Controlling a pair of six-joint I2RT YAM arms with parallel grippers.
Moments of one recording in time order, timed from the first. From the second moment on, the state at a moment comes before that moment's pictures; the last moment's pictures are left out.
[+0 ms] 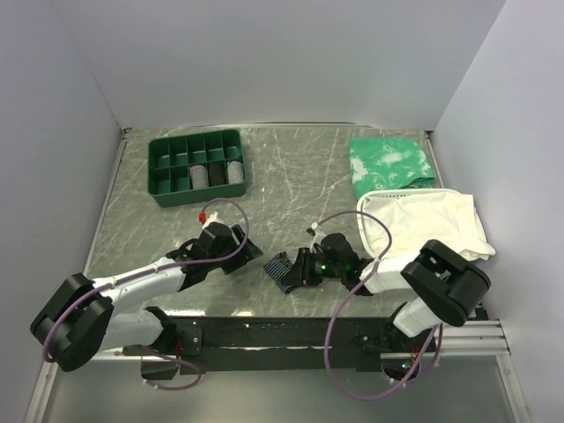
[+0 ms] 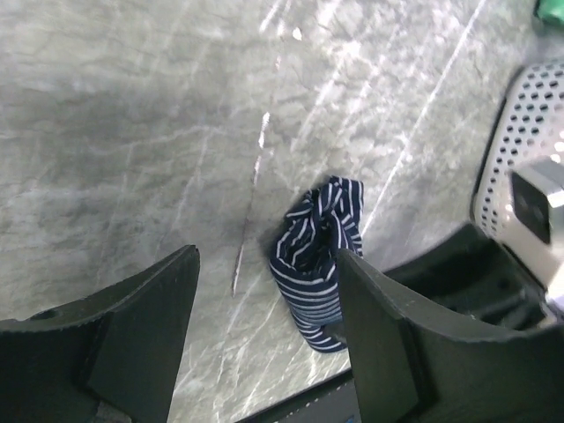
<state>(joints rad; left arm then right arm) -0.70 1.18 0.46 0.00 -0.04 -1.11 0.77 1.47 0.33 0.53 -0.39 0.81</state>
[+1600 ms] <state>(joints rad) -0.85 1.43 0.46 0.30 -0.09 -1.21 0.66 1.66 0.32 0.77 -0.60 0.96</state>
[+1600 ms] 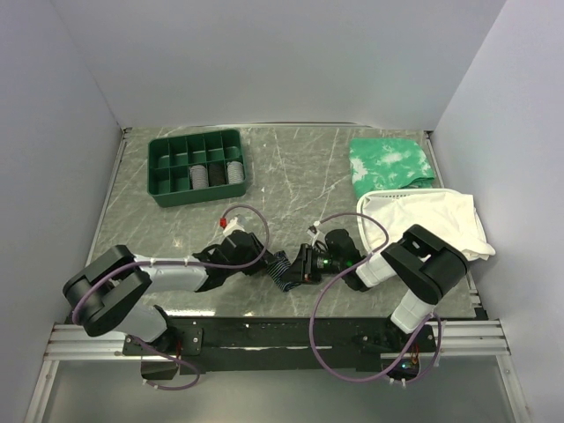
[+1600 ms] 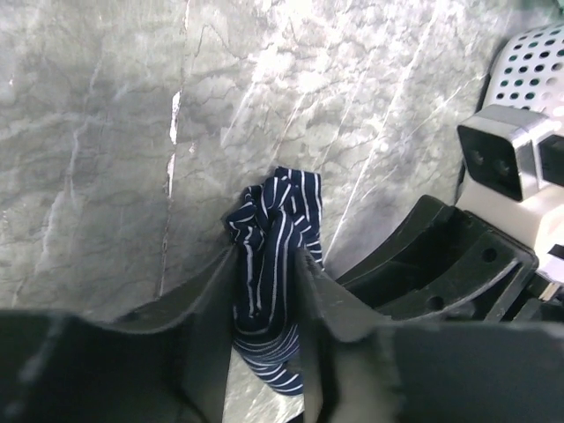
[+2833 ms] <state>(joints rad) -0.76 1.34 0.58 -0.10 -0.15 -1.11 1.07 1.36 0.76 -0.19 0.09 0.43</state>
